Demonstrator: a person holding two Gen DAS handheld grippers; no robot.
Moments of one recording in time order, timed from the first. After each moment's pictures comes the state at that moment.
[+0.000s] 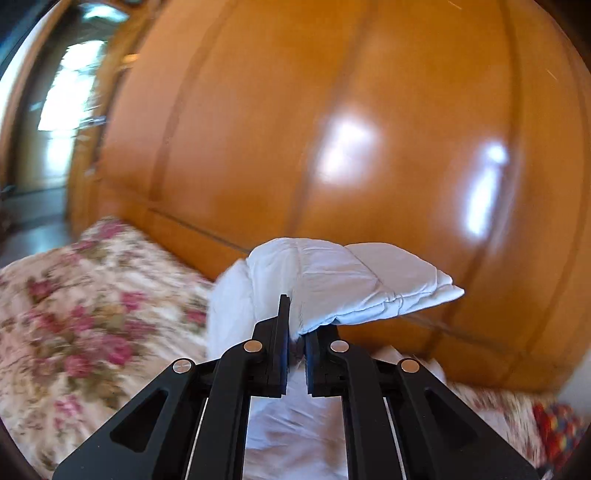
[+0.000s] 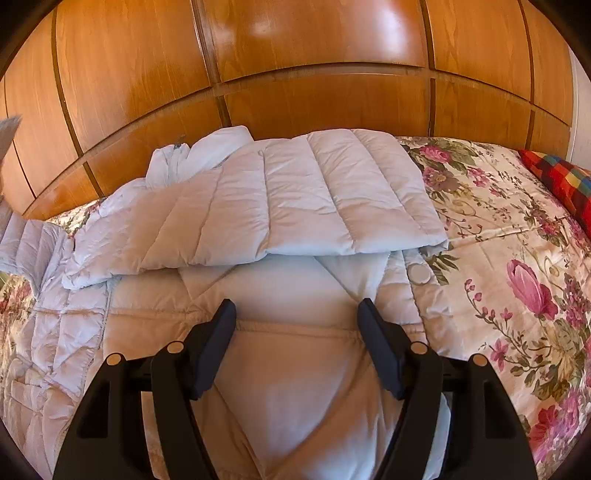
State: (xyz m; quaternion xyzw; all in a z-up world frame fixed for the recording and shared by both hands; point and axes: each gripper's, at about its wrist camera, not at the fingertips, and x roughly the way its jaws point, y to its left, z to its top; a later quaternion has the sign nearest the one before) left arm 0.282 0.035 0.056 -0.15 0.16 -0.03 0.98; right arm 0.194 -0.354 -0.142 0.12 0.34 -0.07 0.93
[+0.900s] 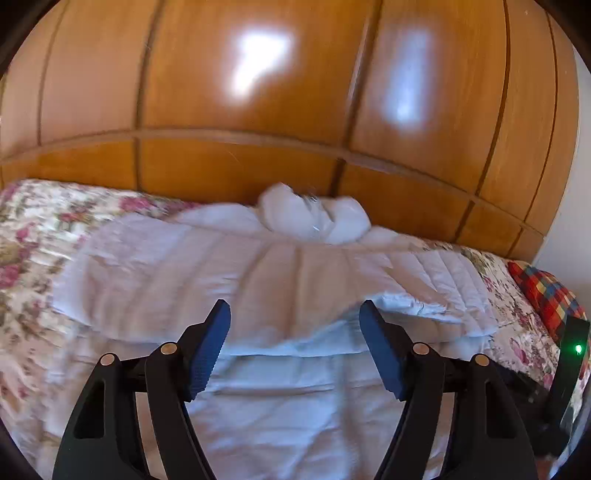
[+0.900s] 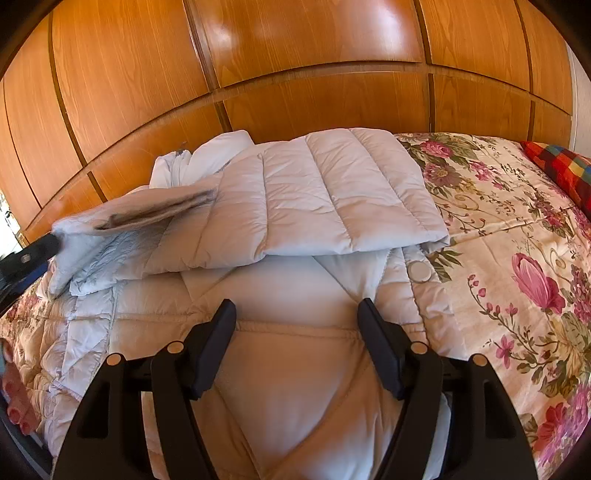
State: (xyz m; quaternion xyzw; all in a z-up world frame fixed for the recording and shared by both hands) left arm 0.263 -0.110 -0.065 -0.04 0.29 -0.17 0.94; right arm 0.192 -0.359 -0.143 0.14 0.33 -0.06 0.93
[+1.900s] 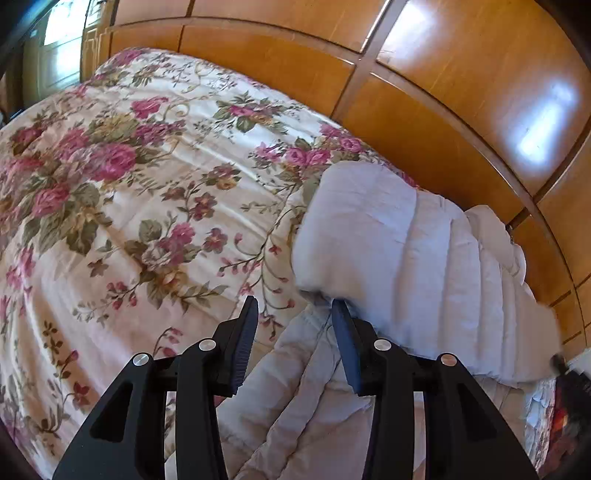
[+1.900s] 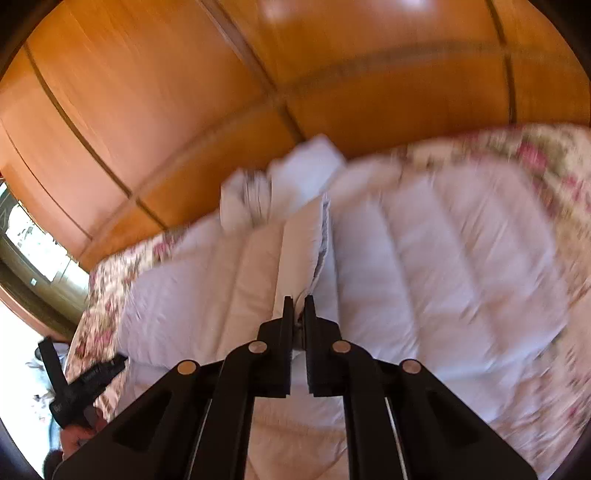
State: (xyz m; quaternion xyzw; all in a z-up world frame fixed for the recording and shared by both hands) left arm 0.332 0.080 -0.113 -0.18 0.43 0.02 0.88; right arm 0.290 -0.332 -0.082 0.23 0.36 0.05 0.90
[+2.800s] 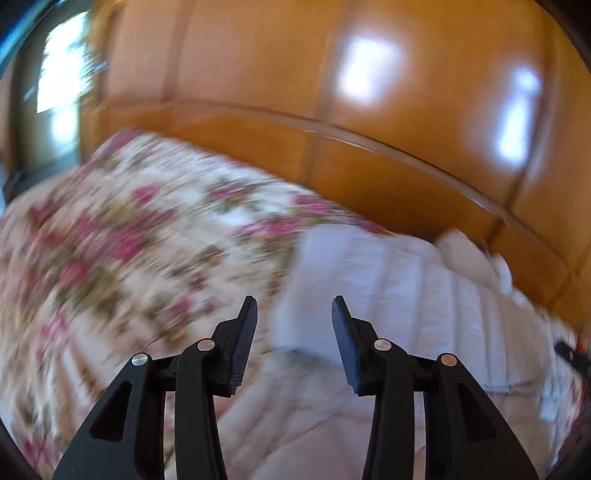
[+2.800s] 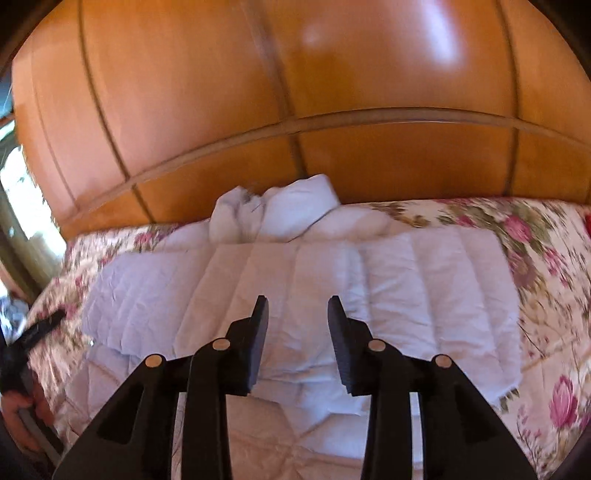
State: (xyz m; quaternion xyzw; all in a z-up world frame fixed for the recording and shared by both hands) left arm 0.313 0.038 -0.057 -0.09 0.33 0.00 0.94; right arm 0.283 -0.321 -0.082 0.11 0.33 0.04 0.94
